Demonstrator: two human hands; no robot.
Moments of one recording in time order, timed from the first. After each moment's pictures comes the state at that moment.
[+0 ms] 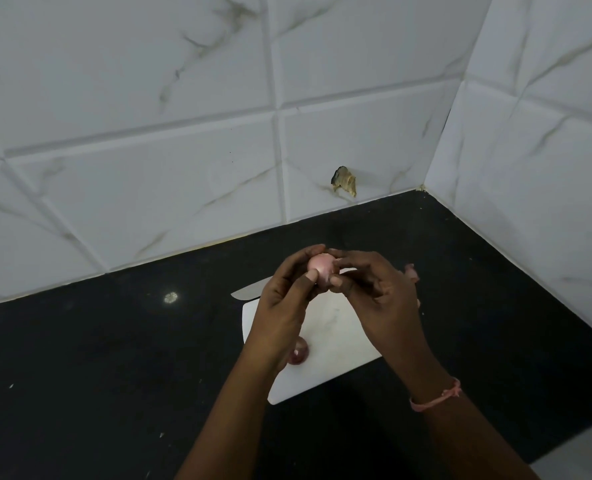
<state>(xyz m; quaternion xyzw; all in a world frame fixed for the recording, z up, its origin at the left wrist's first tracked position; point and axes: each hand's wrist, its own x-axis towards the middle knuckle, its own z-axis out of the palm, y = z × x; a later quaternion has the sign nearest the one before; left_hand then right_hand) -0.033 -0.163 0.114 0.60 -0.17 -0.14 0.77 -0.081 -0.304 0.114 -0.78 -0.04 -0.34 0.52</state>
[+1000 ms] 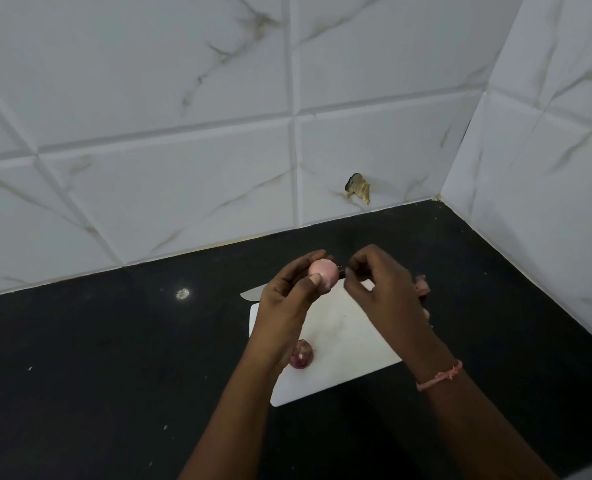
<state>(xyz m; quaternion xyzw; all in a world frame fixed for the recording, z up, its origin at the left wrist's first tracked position) -0.027 -0.164 0.112 0.57 -0.09 -0.14 0.80 -0.057 -0.325 0.116 -0.90 0.02 -0.26 0.34</state>
